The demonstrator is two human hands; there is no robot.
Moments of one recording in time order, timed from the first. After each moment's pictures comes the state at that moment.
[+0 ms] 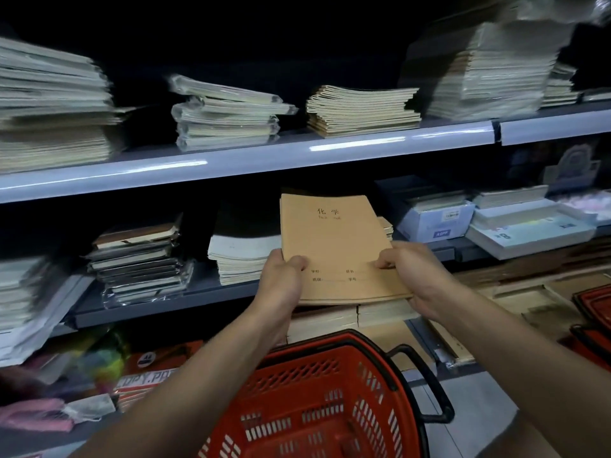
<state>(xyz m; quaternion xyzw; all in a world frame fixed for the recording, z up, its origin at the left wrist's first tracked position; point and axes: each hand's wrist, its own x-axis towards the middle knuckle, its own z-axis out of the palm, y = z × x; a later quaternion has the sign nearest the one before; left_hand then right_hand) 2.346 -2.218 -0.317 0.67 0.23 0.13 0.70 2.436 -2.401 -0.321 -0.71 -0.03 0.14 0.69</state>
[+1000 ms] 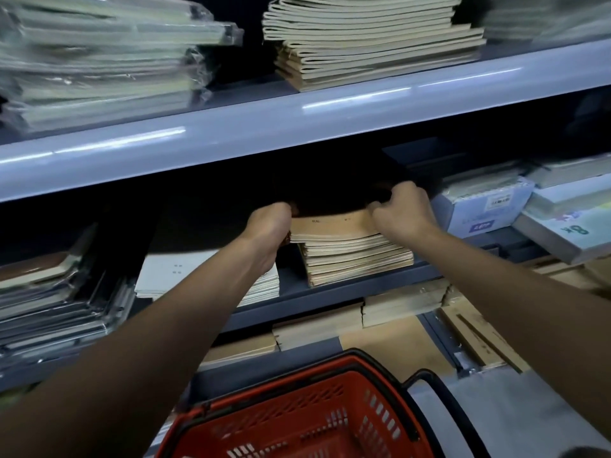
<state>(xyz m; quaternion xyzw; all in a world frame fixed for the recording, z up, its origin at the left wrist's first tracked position) 2.566 -2.147 -0.336 0.71 0.28 0.10 0.64 2.644 -2.343 -0.348 -0.91 -0.10 -0.06 0.39</state>
